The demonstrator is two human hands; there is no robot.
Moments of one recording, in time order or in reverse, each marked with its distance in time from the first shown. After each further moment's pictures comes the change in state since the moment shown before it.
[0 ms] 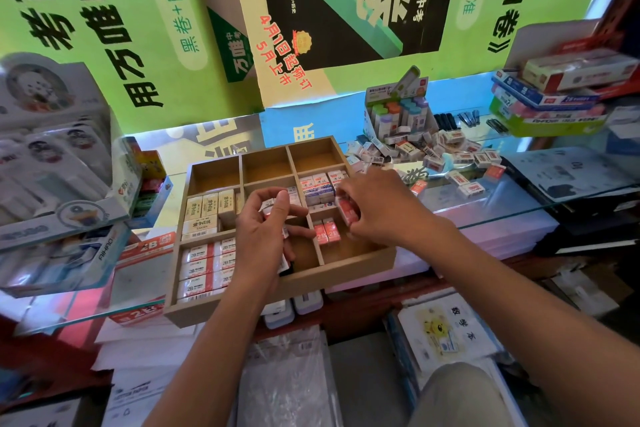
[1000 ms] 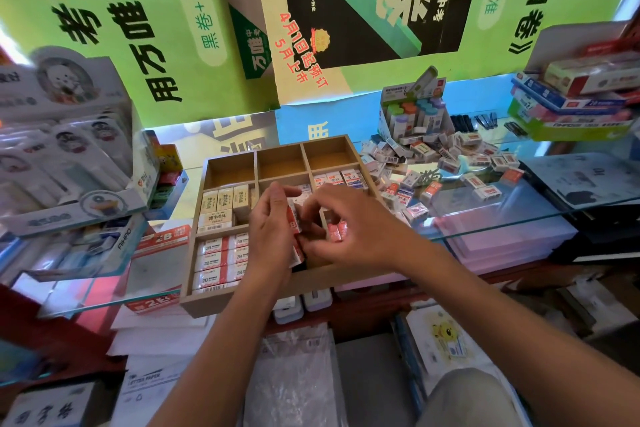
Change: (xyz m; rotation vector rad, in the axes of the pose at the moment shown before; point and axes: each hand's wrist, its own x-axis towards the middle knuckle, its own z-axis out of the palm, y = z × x) left_hand 0.002 -0.002 -0.004 -0.090 0.049 -0.013; right_hand -0.012 -0.037 0.012 0.562 0.097 -0.341
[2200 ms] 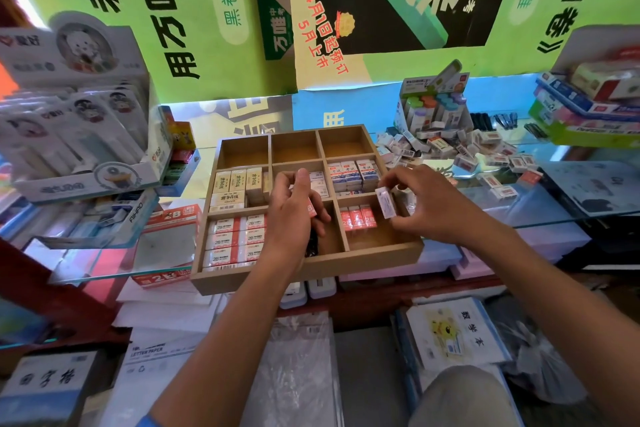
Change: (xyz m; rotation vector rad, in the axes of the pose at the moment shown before) left_hand 0.007 -0.008 -0.001 0.055 -0.021 -0.017; right_hand -0.021 0.070 -0.037 -0.284 -0.024 0.282
